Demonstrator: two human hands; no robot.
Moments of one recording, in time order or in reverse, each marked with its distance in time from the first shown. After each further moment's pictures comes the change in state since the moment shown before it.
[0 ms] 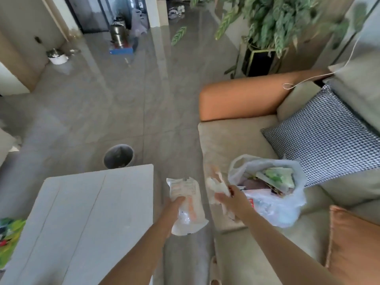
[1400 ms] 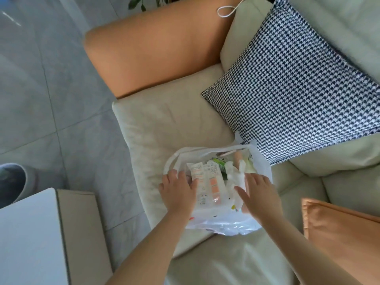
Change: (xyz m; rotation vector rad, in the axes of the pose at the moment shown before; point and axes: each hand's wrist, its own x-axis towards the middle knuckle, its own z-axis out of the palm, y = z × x) left_hand 0.242 -0.014 0.333 1.318 0.251 0.509; right_hand 0.196 0.234 -0.209 -0.805 0.337 0.108
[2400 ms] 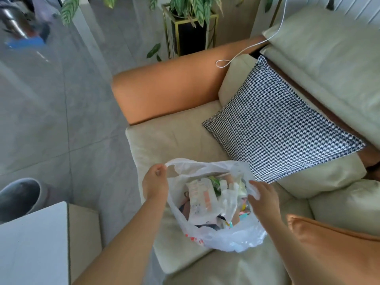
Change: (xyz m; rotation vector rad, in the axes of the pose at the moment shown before) left_hand 0.021 -0.024 -0.101 -0.938 0.149 -0.296; right_hand -0.020 -0.002 -0.065 0.541 0.181 0.217
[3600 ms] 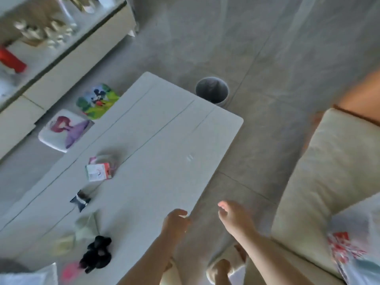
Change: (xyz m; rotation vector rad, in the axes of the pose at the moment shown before) left_hand -0.232 -0.364 -0.376 -0.245 0.116 -0.851; right_hand -0.402 -0.175 0.314 -0.702 -0.878 -0.871
